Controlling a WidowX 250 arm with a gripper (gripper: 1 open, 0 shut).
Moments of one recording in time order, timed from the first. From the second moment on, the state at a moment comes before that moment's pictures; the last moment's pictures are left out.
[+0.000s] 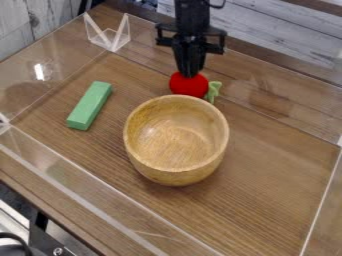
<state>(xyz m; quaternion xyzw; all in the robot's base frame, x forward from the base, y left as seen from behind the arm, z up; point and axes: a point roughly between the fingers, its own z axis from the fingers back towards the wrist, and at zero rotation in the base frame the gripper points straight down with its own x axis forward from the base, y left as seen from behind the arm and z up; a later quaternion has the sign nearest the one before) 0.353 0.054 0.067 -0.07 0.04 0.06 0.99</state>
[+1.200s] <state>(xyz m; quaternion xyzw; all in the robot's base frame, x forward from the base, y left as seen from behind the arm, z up) 0.357 0.064 0.094 -0.09 0.03 -0.01 1.00</state>
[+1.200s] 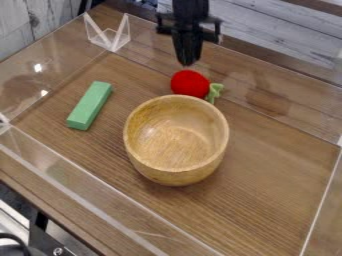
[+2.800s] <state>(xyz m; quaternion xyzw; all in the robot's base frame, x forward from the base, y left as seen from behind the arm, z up) 0.352 0.062 0.110 -0.10 0.03 -0.10 0.99</state>
